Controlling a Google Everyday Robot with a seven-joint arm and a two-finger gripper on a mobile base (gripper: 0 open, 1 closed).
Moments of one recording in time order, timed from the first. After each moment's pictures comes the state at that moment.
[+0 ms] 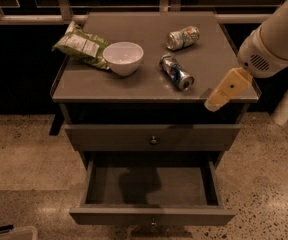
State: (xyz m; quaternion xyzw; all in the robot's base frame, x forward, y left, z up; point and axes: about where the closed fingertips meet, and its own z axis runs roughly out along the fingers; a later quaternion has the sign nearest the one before) arm 0.529 -0.212 0.922 -0.42 0.87 0.00 0.25
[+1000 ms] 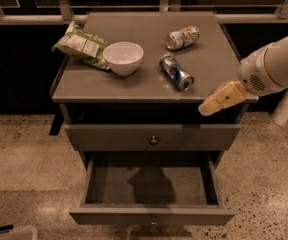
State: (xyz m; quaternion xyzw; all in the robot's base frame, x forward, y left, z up) arm 0.539 -0.212 0.897 -0.37 0.86 0.03 0.35
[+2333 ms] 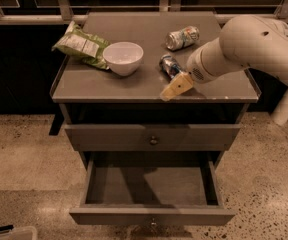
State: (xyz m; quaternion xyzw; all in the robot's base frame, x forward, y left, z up) arm 0.656 -0.131 0.846 -0.42 0.83 0.03 0.38
